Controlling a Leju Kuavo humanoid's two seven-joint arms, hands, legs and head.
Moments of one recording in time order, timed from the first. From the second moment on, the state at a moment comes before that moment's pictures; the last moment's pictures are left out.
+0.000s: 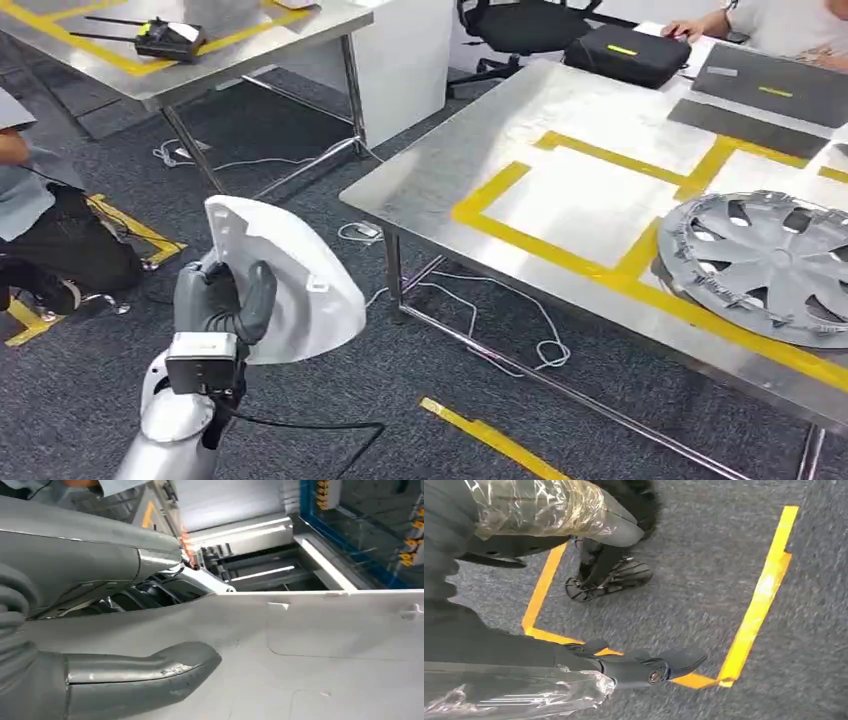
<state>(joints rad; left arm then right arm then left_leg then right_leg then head) -0.02 -0.22 -0.29 -1.73 -0.31 0.16 -0.51 -0.07 0.17 -1.32 -0.24 1.06 -0.11 -0.41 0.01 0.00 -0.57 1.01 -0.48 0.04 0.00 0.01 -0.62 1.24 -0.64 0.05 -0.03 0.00</state>
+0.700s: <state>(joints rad) -0.01 -0.21 -0.29 -1.72 -0.30 0.14 -0.51 -0.06 0.17 -1.32 -0.24 1.07 -0.11 -0.41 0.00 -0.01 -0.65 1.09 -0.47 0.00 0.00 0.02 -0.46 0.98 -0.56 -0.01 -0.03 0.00</state>
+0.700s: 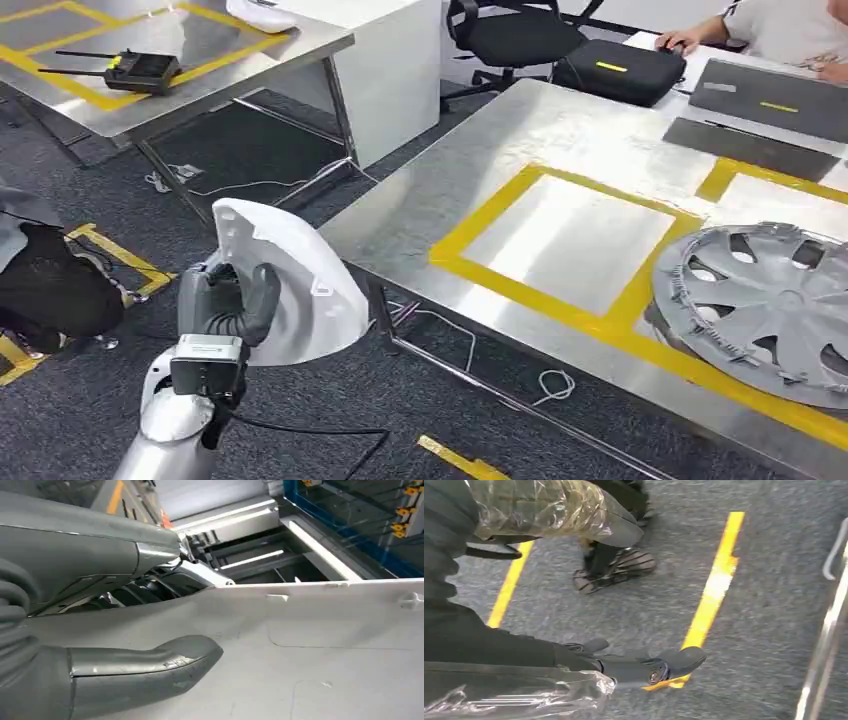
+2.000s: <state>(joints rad) -0.03 -0.24 -0.29 -1.69 -0.26 0.18 -0.47 -0.07 0.17 -1.32 -0.24 1.05 -0.11 -0.40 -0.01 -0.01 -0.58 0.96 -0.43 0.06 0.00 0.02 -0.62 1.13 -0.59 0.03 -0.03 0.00</state>
